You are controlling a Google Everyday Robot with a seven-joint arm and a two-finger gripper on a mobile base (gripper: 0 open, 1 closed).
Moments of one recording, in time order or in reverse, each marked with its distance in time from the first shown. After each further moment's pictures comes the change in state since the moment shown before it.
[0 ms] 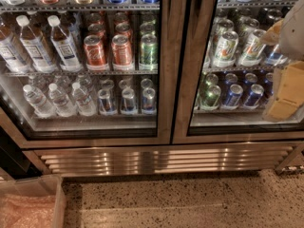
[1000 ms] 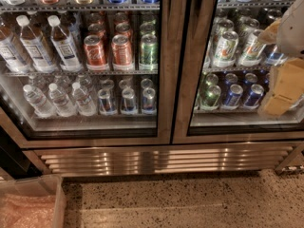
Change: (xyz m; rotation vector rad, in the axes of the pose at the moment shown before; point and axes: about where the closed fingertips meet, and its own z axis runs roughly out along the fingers) arm -0.004 -0.006 0.004 -0.011 -0.040 0.021
